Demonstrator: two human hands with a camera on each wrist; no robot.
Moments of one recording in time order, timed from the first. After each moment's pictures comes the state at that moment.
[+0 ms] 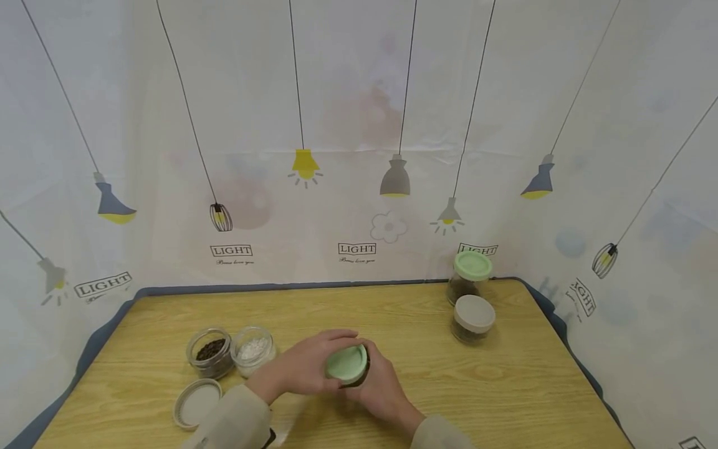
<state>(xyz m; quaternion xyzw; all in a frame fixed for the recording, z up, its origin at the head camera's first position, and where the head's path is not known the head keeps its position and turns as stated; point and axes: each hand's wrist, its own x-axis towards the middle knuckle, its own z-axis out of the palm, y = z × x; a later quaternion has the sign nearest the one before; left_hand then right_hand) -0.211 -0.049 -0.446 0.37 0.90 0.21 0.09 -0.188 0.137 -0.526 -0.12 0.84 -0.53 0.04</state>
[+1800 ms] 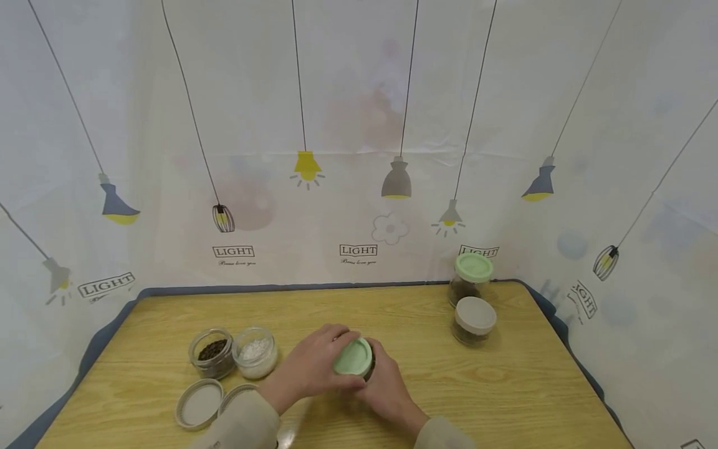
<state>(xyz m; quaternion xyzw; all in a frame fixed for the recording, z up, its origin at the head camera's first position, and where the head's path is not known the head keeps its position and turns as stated) -0.206 -0.036 -0.460 0.33 0.94 0.11 -0.05 -0.188 0.141 -0.523 -0.11 0.84 -0.53 0.03</state>
